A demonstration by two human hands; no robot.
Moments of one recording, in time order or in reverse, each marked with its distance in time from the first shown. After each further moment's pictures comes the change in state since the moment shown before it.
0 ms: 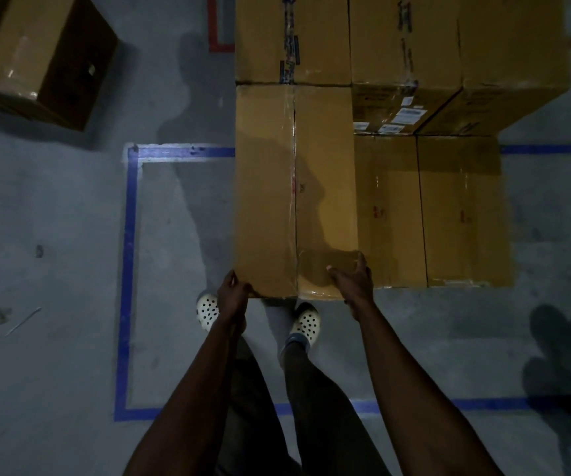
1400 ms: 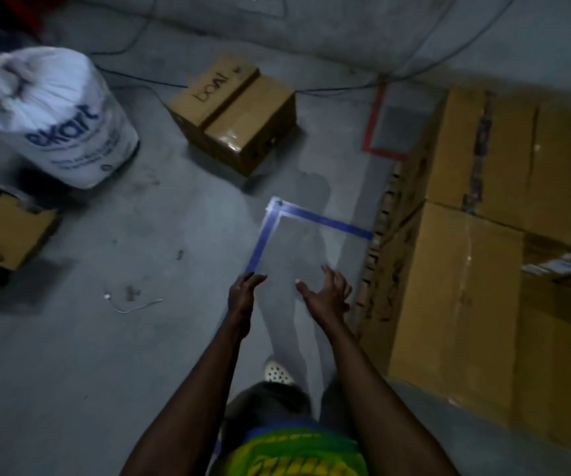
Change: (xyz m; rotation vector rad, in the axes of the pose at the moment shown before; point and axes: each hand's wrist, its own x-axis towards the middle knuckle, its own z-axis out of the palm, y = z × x) left_hand 0.027 0.127 -0.363 -0.322 0.239 0.120; right_hand -0.261 -0.223 0.328 -0.395 -0.178 -0.522
